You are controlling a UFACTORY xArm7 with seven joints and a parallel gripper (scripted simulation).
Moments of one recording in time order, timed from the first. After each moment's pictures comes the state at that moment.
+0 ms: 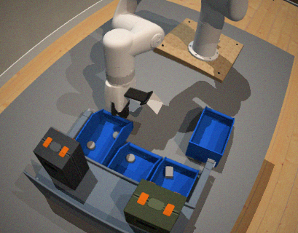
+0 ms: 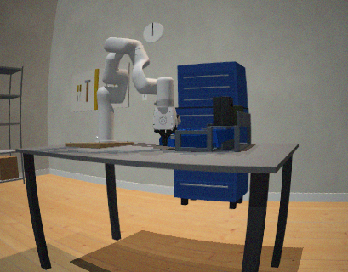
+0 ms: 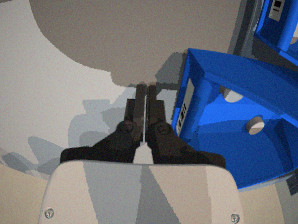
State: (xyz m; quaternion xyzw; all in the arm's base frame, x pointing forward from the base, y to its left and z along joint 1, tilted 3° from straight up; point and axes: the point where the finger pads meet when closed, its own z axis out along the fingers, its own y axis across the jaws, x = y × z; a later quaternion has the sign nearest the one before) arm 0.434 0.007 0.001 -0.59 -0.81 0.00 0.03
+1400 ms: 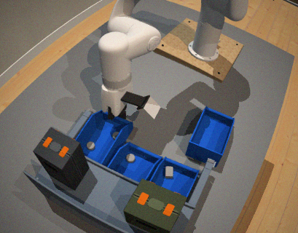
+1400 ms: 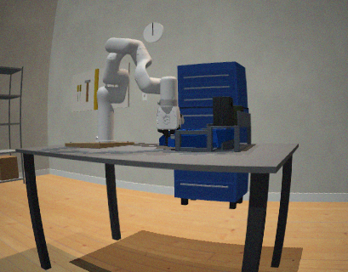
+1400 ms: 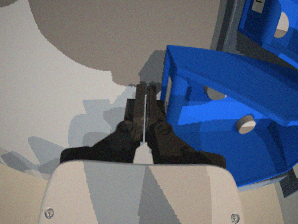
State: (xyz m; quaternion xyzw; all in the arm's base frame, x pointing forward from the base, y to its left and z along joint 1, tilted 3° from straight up) arm 0.451 0.012 0.002 -0.59 -0.81 0.00 0.03
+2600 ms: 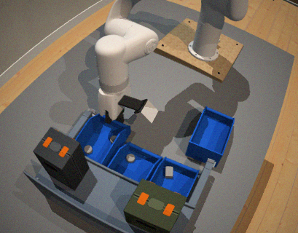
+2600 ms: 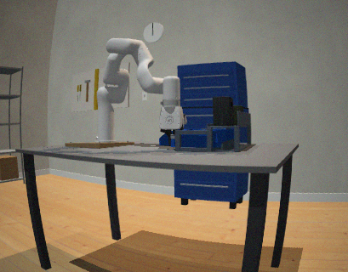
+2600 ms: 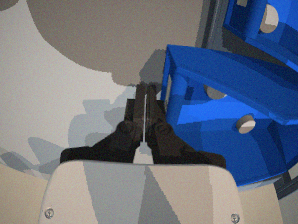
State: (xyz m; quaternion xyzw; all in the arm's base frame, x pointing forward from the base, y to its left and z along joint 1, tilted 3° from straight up) arm 0.464 0.016 0.002 -0.59 -0.81 0.00 0.03
